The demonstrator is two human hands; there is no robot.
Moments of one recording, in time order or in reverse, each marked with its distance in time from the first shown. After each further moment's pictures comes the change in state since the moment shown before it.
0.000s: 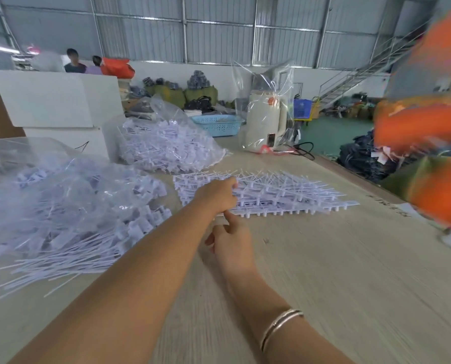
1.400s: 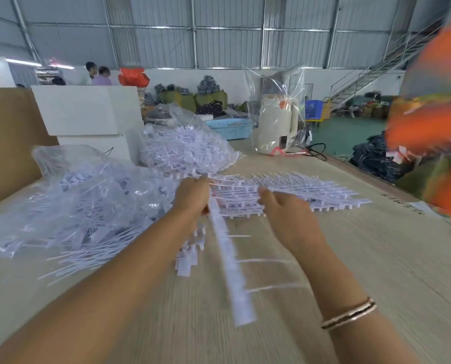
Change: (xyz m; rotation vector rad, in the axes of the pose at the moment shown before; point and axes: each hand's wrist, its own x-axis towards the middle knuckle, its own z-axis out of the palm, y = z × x) left_hand -0.081 -0.026 -0.050 -1.093 0.342 -0.476; right_hand -0.007 -0.058 -0.066 -0.589 0.028 -0.173
